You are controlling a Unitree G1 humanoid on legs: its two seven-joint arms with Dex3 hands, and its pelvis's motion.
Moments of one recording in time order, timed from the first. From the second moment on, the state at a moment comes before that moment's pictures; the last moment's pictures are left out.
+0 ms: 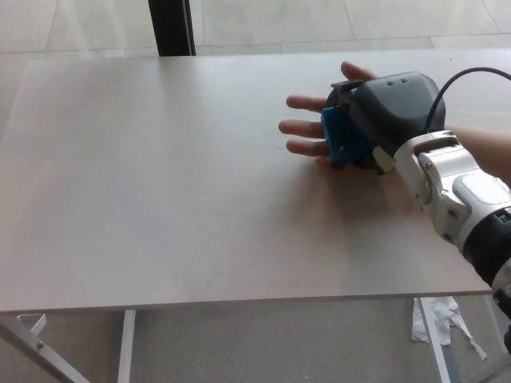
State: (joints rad) left_arm 0.02 0.80 0.35 1.27 -0.12 -0.06 -0.22; right_arm -0.94 -0.28 0.67 1.05 -0.82 0.00 -0.34
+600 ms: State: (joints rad) left_arm 0.04 0.79 0.34 1.27 -0.12 -0.07 -0.22; right_arm -0.94 -0.28 0.69 0.88 -0.85 0.17 -0.16
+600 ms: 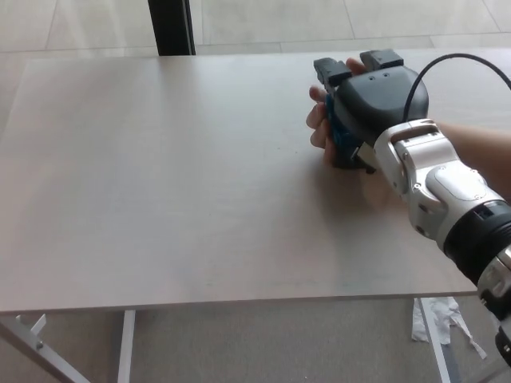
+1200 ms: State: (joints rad) left_arm 0.05 0.79 0.34 1.27 -0.12 -0.07 -0.22; right_arm -0.72 -0.52 0.48 0.26 -0.83 0.17 0.00
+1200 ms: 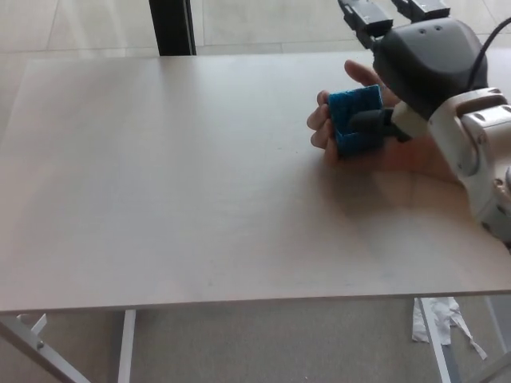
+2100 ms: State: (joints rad) left_arm 0.06 0.79 0.34 1.27 -0.12 -0.07 -0.22; right_arm 0.14 -0.55 -0.35 -0.15 -0.62 0.03 0.04
